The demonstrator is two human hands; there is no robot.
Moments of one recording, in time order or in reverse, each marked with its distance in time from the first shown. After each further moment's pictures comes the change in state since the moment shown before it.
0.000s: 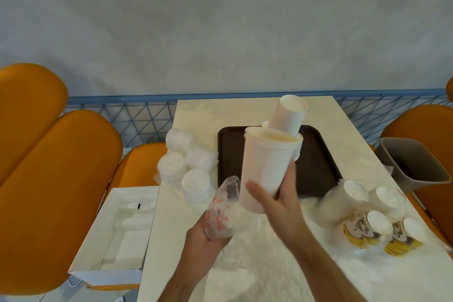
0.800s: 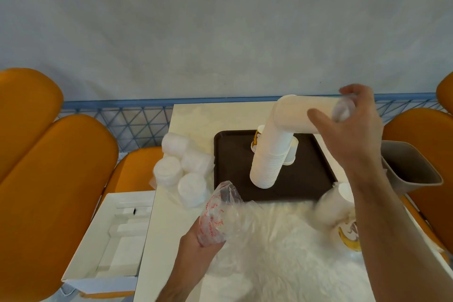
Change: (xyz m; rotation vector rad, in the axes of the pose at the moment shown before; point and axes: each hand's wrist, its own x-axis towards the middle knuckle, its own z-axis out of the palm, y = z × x) left_hand 0.003 -0.006 -0.001 0.067 0.070 -0.049; right_hand 0.092 -0.091 -0.088 -0.641 0.507 -0.159
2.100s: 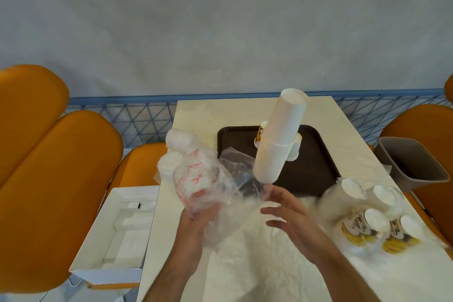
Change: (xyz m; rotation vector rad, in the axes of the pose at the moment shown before) left_hand -0.012 0.050 -0.012 -0.572 -0.099 0.027; right_hand -0.145 0.095 0.048 0.645 -0.838 0.555
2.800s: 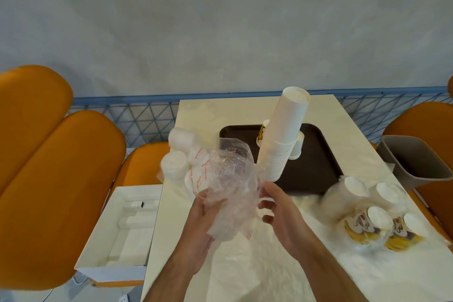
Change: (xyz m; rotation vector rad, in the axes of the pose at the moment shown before) left_hand -0.006 0.007 0.007 0.006 -0.017 -0.150; right_hand 0.000 -0.019 0.047 0.125 0.083 0.062
